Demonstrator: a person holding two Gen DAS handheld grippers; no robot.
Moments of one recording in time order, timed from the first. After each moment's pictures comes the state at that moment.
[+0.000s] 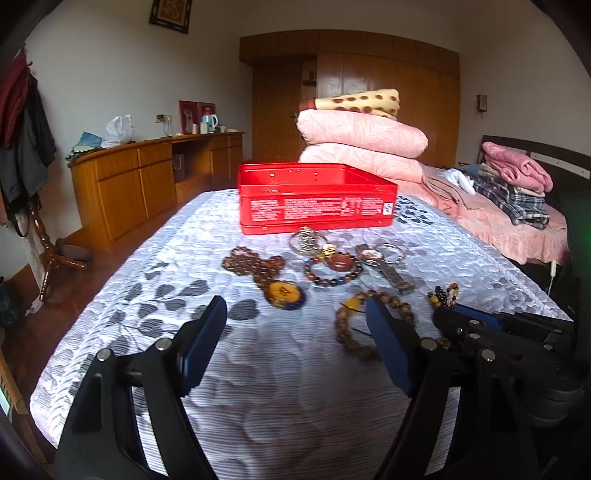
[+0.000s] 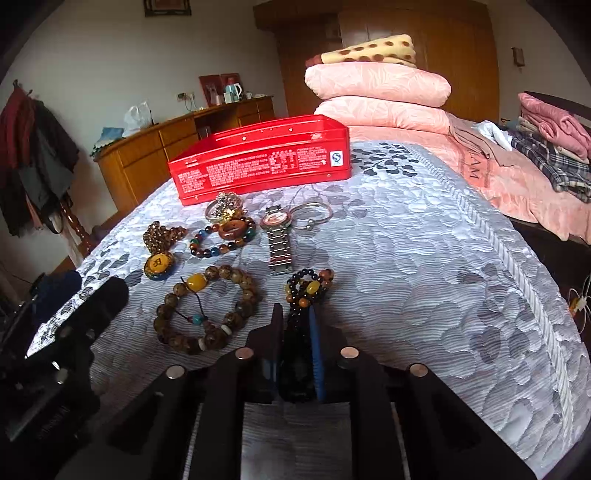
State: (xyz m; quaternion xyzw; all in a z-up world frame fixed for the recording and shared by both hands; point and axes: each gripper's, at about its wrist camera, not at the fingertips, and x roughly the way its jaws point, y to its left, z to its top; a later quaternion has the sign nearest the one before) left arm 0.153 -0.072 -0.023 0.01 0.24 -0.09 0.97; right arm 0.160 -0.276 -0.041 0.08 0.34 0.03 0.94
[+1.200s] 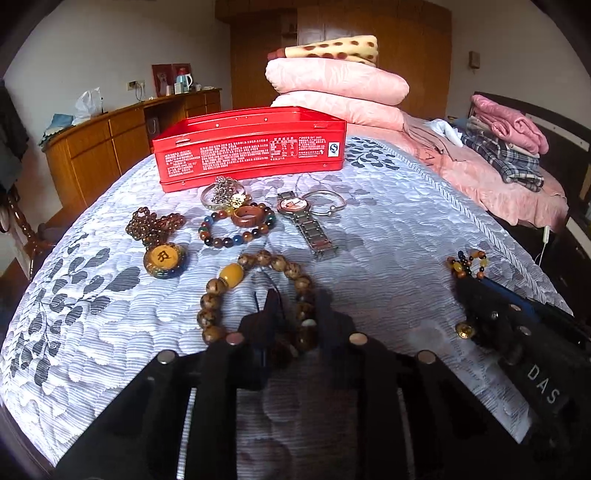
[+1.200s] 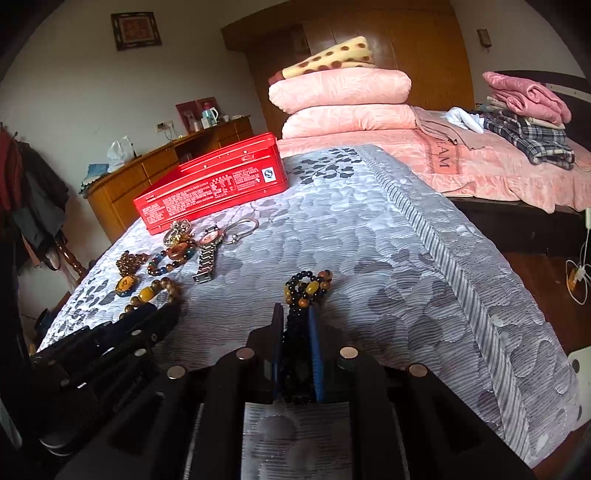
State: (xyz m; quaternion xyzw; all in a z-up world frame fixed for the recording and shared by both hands) left arm 0.180 -0.159 -0.048 0.04 0.33 -0.11 0.94; right arm 0.134 -0.344 -0.047 0.13 0.31 0.01 0.94
